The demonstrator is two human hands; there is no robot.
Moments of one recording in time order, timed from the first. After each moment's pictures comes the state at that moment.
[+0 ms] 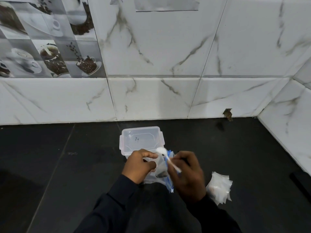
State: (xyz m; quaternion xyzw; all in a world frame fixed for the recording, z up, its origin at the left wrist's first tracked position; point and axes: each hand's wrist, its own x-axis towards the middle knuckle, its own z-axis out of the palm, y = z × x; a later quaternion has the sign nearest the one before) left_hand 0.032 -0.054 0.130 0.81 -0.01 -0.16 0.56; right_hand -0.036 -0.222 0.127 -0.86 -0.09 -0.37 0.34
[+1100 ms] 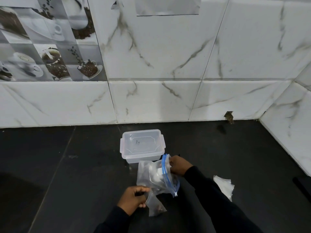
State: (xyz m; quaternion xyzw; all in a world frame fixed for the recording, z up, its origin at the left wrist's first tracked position) left_hand -0.006 -0.020 0.008 0.71 0.09 -0.31 0.62; right_hand 0.072 -0.260 0.044 -0.92 0.02 0.25 0.31
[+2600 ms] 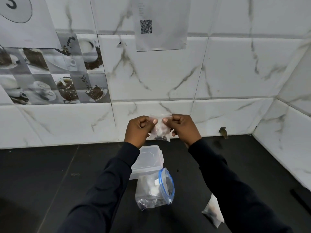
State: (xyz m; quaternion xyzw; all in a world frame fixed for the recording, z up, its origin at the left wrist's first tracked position) left_hand 0.113 -0.072 0.236 0.74 -0.13 0.06 0.66; right_hand 0.096 -0.252 0.245 -0.76 -0.04 -0.10 0.64
